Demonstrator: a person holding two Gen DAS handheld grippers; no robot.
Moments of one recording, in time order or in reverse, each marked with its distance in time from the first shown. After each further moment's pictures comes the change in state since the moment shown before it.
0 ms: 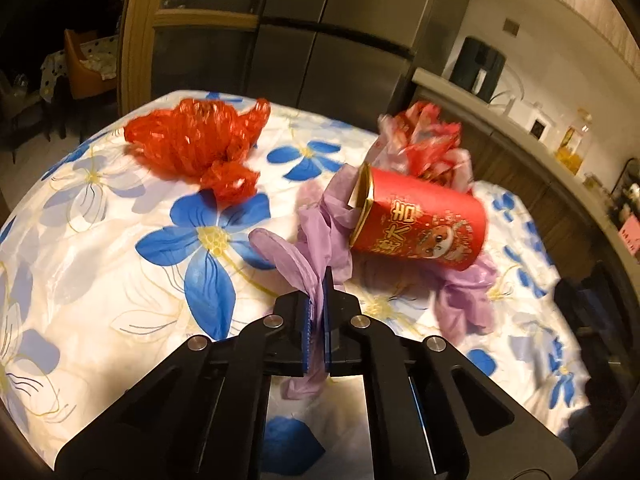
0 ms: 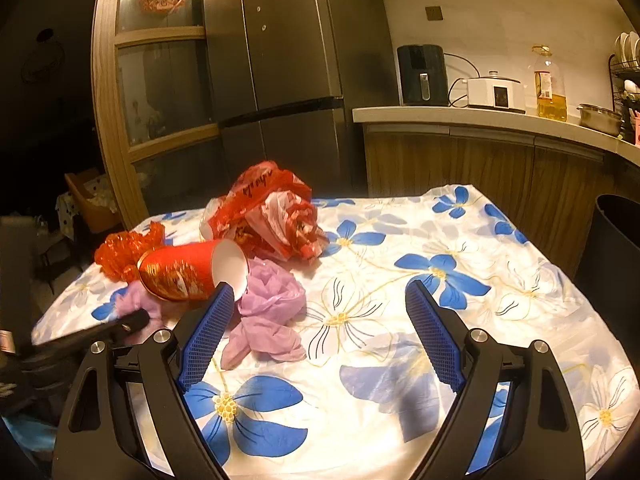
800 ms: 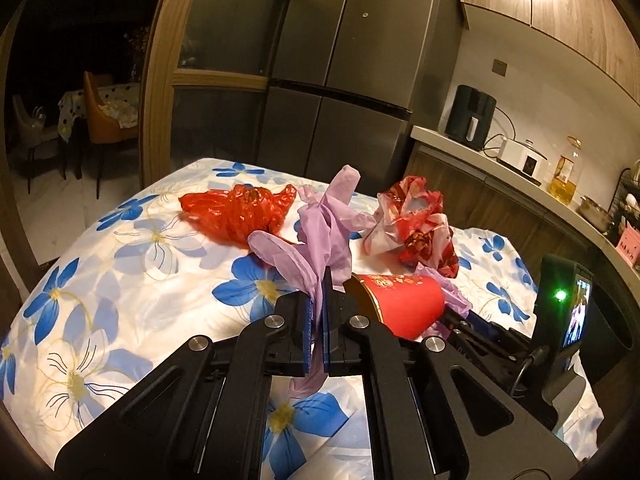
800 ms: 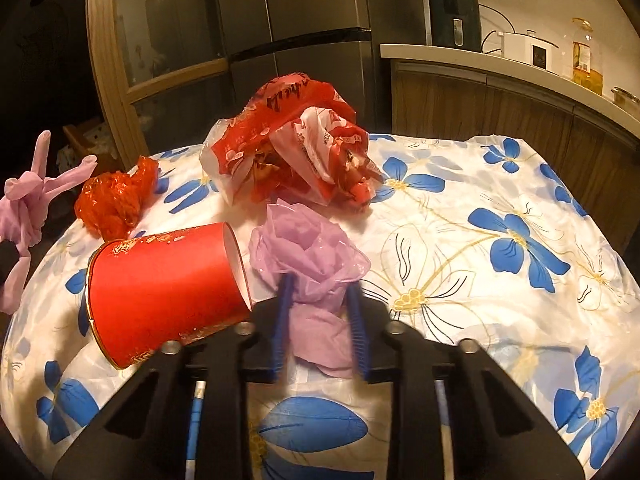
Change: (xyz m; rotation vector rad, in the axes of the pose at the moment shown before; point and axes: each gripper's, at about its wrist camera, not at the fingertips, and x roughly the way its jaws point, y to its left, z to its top) left arm -0.075 0.007 0.009 0.031 -0.194 0.040; right arm 0.070 0.030 -0.009 -0.044 0.217 0.034
